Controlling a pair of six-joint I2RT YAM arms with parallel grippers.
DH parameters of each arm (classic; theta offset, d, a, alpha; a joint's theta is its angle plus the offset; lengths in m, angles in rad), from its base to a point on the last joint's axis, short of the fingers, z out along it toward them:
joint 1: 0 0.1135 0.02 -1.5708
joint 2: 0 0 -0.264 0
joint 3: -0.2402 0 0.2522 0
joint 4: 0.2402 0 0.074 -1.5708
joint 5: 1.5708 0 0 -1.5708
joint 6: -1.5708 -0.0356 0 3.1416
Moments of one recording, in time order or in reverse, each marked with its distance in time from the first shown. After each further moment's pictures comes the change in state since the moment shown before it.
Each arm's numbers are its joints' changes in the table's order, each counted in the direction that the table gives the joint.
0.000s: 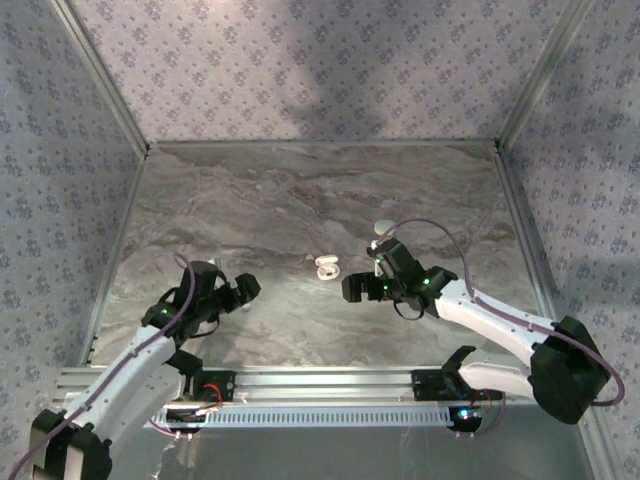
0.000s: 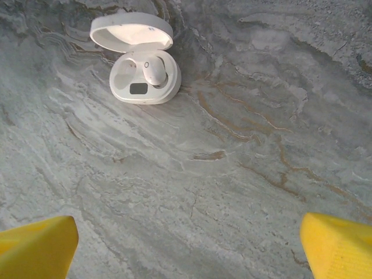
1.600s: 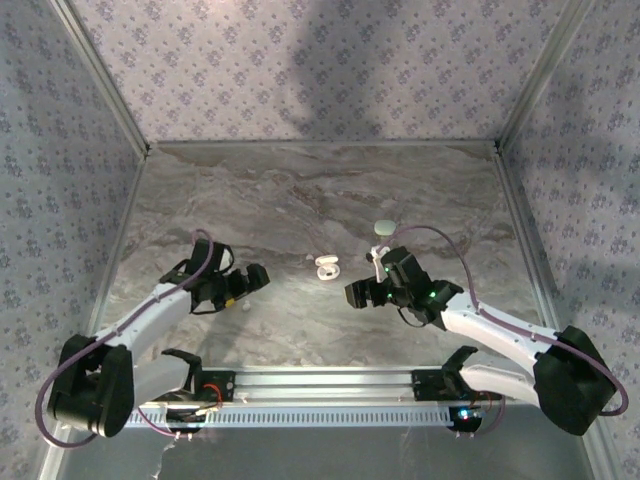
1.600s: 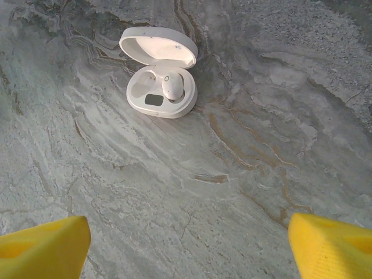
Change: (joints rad) left arm 0.078 0.388 -0.150 -0.079 0.196 -0.148; right arm -0.013 -0.084 0.147 -0.211 -0.019 0.155
